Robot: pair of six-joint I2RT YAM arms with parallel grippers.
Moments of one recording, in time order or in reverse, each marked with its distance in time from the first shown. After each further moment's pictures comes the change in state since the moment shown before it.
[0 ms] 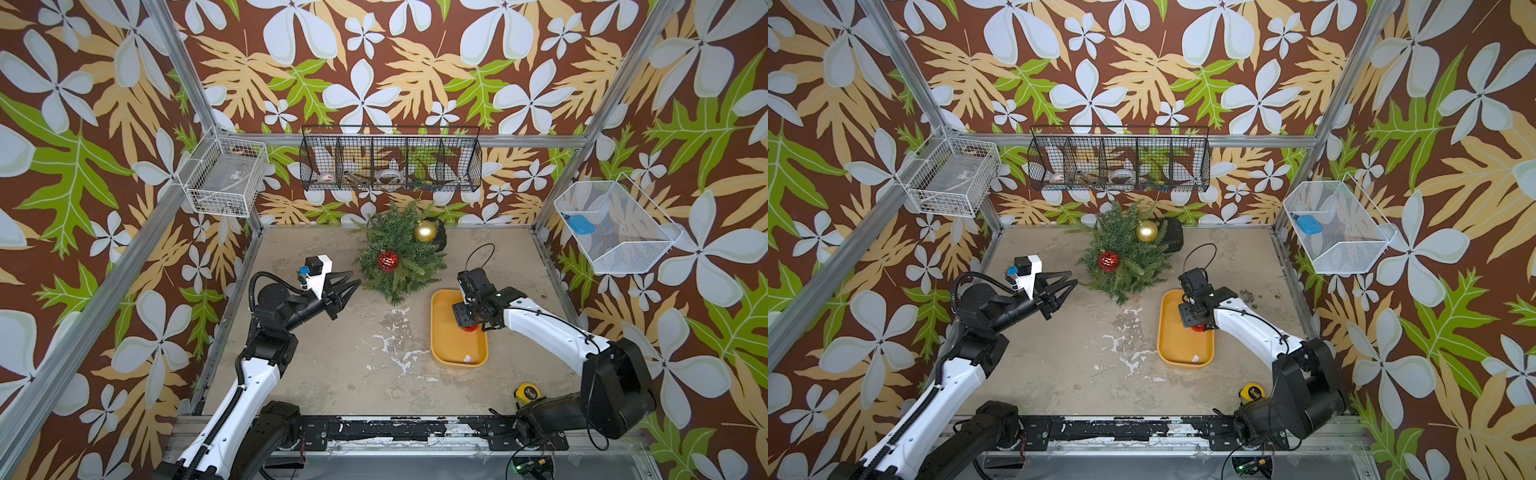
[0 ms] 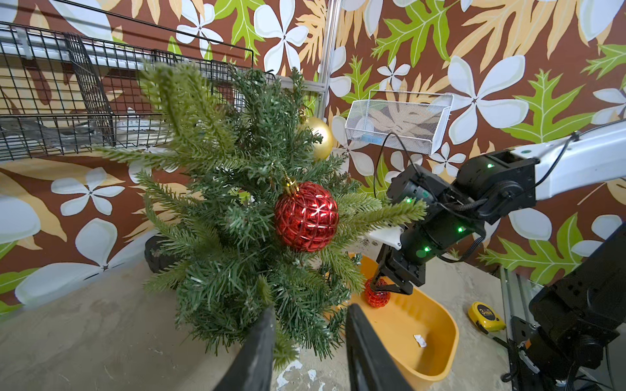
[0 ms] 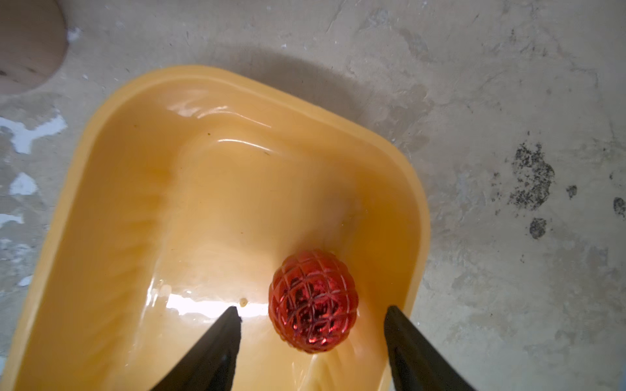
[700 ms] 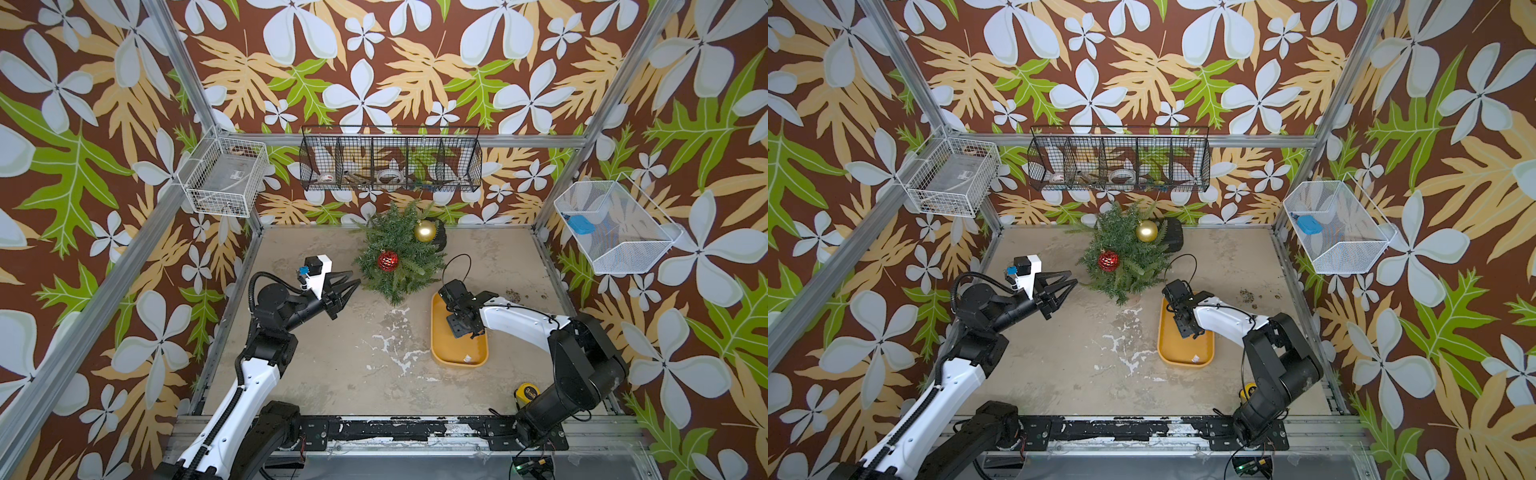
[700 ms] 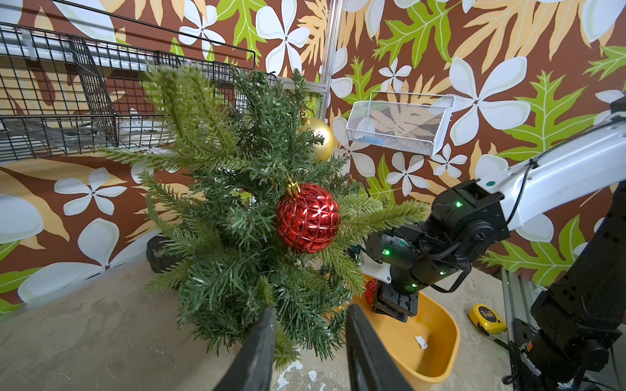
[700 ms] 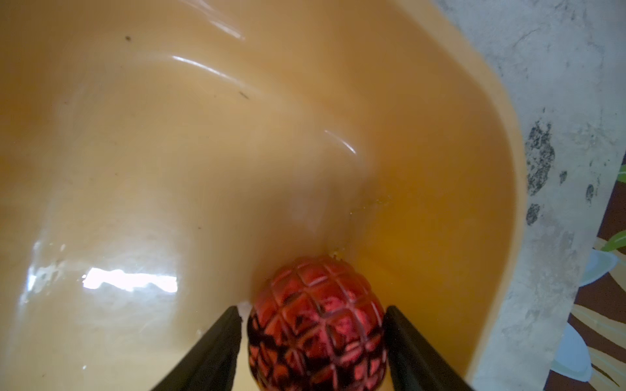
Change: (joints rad) left arm 0.000 -0.001 0.000 -0.001 -0.002 -0.003; right arm 0.076 0.160 -0.015 0.000 0.158 0.024
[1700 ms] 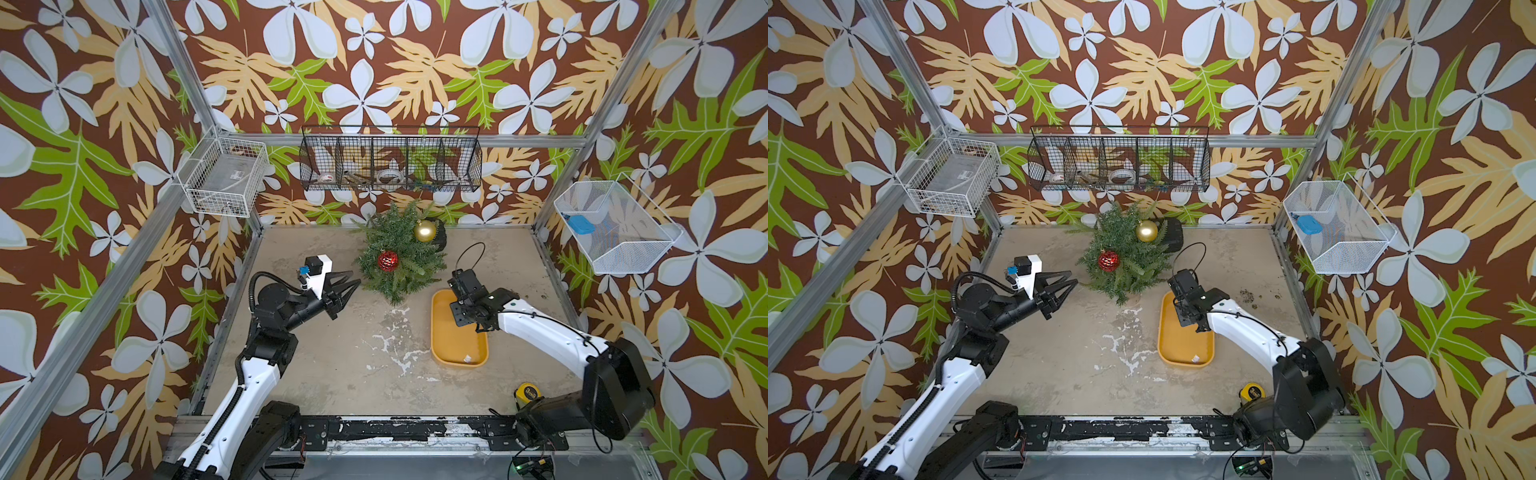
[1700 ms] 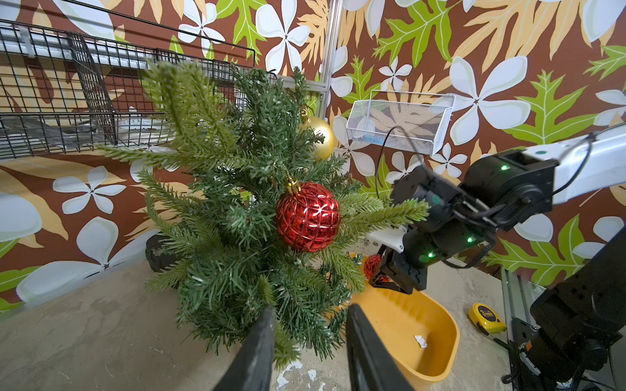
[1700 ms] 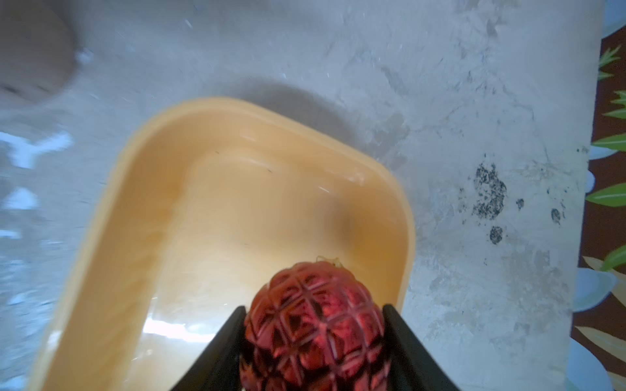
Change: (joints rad) left arm 0.000 0.004 0.000 0.001 0.005 0.000; right arm -0.019 -0.232 0.051 -0.008 -0.096 0.013
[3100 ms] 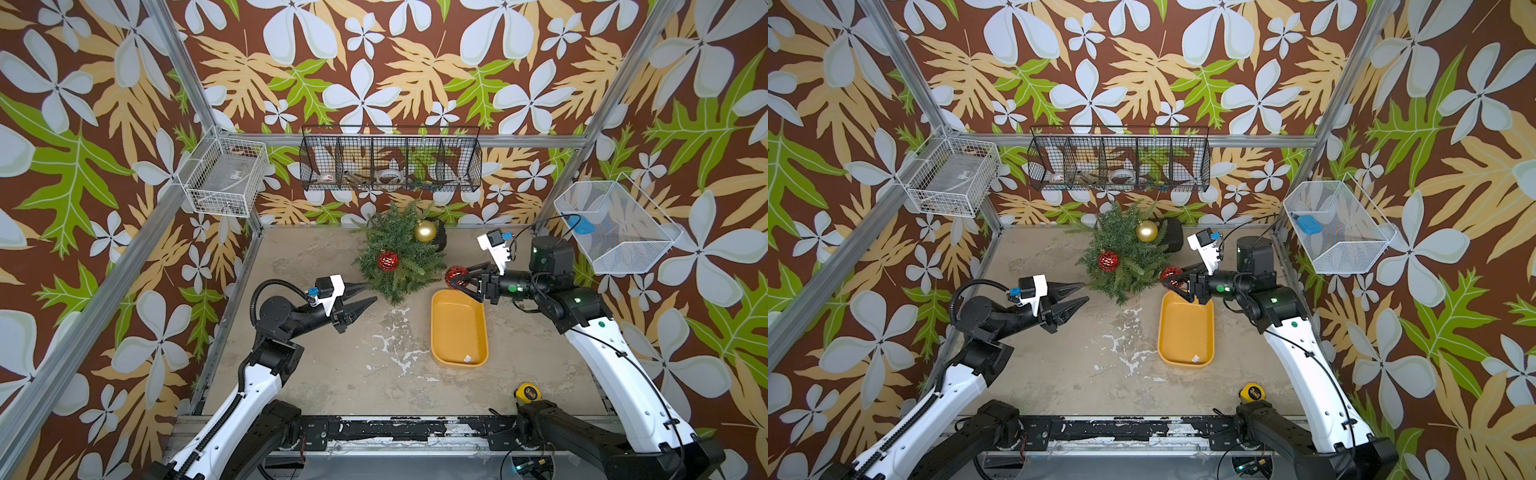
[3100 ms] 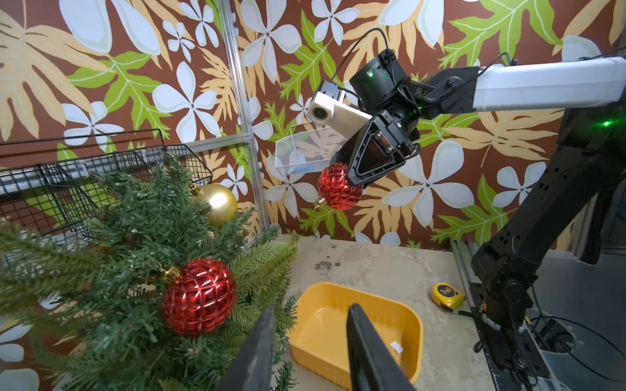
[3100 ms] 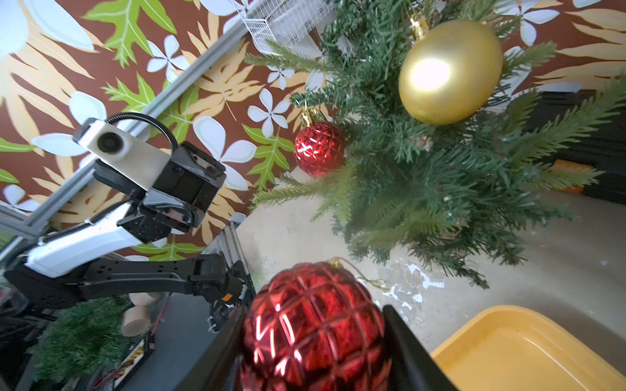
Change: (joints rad) left arm -0.147 -0.044 -0.037 0.198 0.100 0.111; right arm -0.302 -0.291 0.202 0.111 -1.263 -0.025
